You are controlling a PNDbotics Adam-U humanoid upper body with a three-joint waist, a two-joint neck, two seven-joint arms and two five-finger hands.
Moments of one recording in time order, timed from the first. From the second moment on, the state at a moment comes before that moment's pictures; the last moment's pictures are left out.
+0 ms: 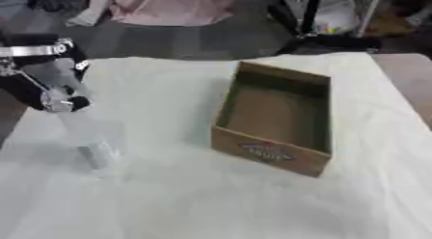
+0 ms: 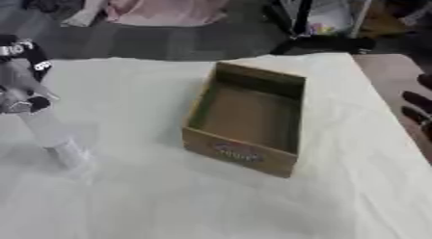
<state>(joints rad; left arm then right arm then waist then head) -0.85 0.92 -0.37 -1.34 0.01 -0.35 -0.77 -0.05 -0.46 -0.20 -1.96 -0.45 -0.07 0.19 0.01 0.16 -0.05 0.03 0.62</state>
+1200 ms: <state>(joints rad) -0.87 0.91 -0.35 -1.34 0.05 -0.31 -0.81 -0.04 -0.46 -0.20 -1.95 -0.46 -0.06 0.19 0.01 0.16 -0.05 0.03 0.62</state>
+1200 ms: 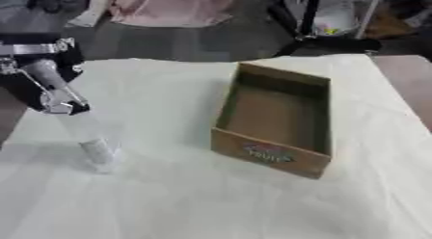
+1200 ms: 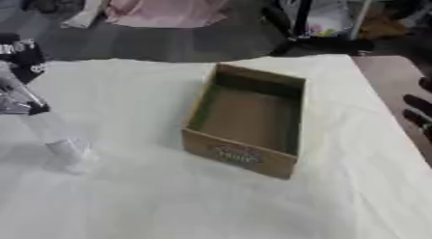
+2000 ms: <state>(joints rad) -0.88 0.91 -0.34 -1.34 0.03 -0.33 -0.79 -0.04 -0.46 -0.20 -1.95 -0.48 -0.05 0.19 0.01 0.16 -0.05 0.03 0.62</state>
